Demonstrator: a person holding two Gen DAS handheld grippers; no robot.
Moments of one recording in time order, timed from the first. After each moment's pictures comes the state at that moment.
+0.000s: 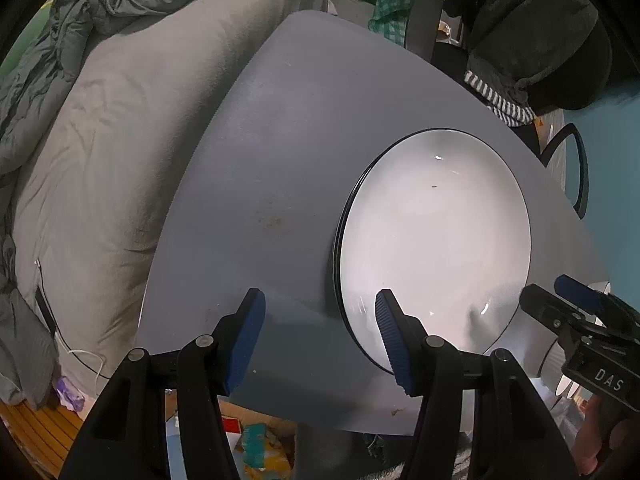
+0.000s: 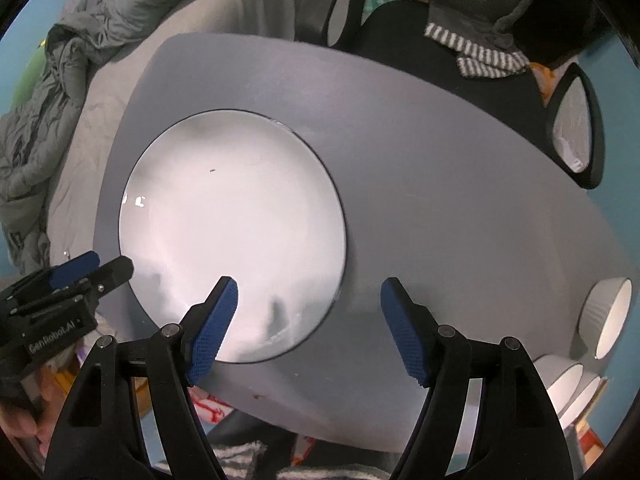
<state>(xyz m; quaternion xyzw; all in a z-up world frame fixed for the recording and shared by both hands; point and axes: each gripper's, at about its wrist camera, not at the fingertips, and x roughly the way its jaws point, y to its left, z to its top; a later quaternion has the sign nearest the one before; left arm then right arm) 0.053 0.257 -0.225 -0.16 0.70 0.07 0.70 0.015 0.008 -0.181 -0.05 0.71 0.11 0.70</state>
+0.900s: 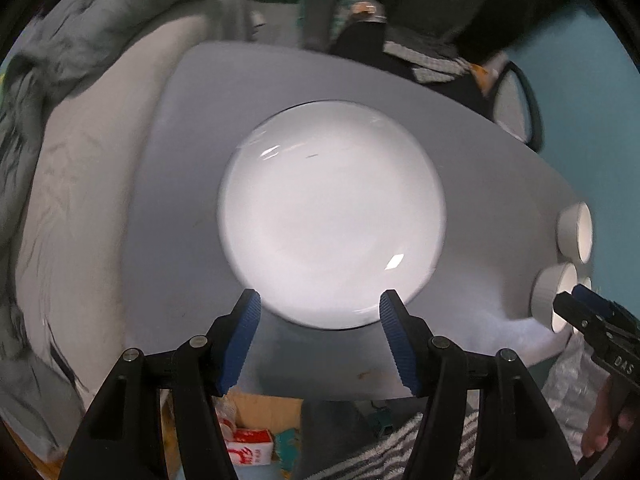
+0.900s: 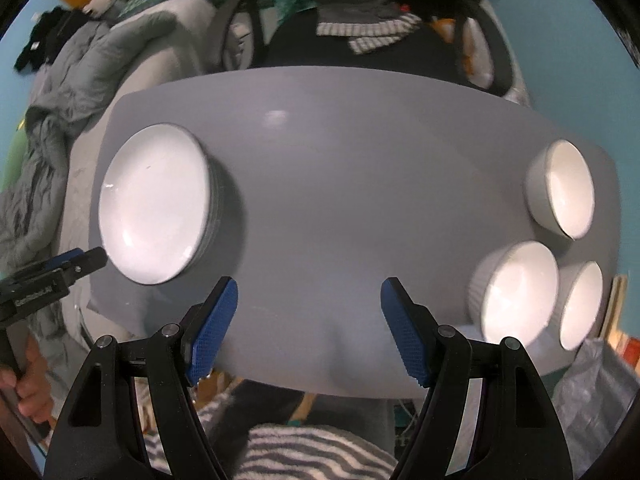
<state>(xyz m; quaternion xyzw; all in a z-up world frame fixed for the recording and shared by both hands) 0.059 0.173 -0.180 -0.07 0.69 -0.04 0.72 -0.062 -0.120 -0.127 0.05 0.67 0.01 0.74</state>
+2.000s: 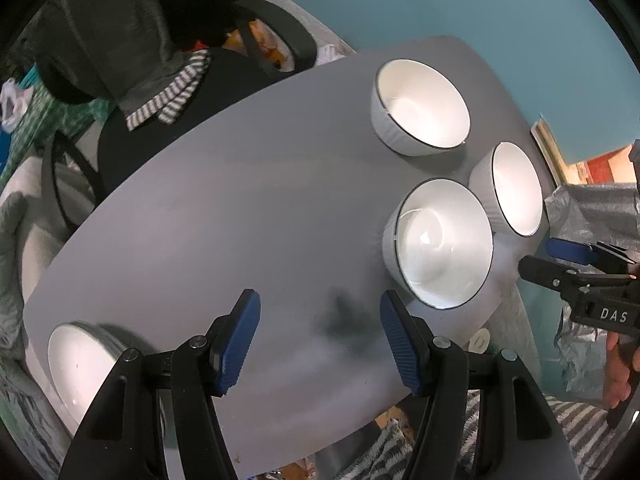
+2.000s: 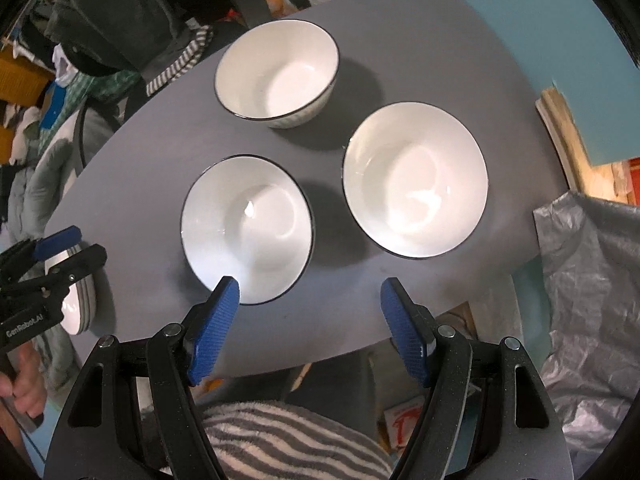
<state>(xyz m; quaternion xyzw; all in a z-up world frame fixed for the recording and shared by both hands) 0.059 -0.136 -0.175 0.19 0.64 -0.30 0.68 -0.178 -0.356 -0.133 0.24 0.64 -0.15 0.72</state>
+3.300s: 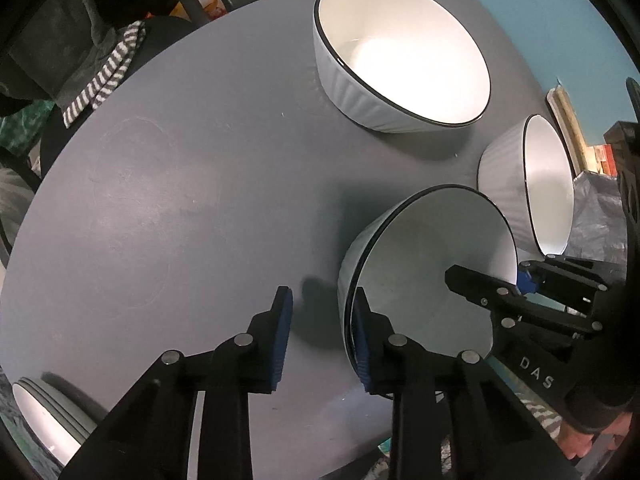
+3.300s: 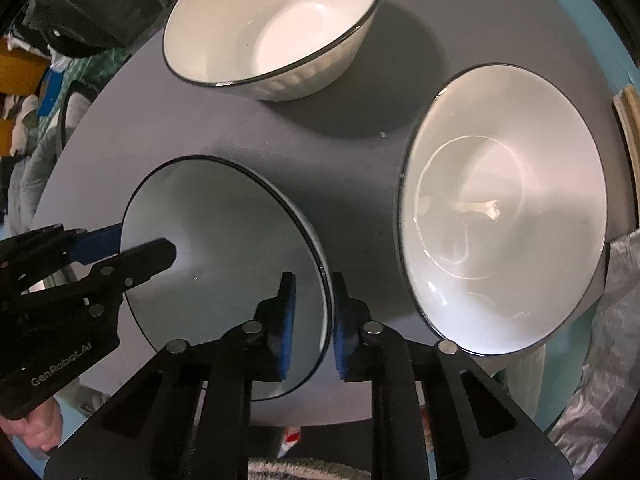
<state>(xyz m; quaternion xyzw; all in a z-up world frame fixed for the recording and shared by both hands) 0.061 -0.215 -0.256 0.20 0.69 -0.32 0.62 -0.143 -0.364 -0.207 0.25 0.67 -0.11 0.69</state>
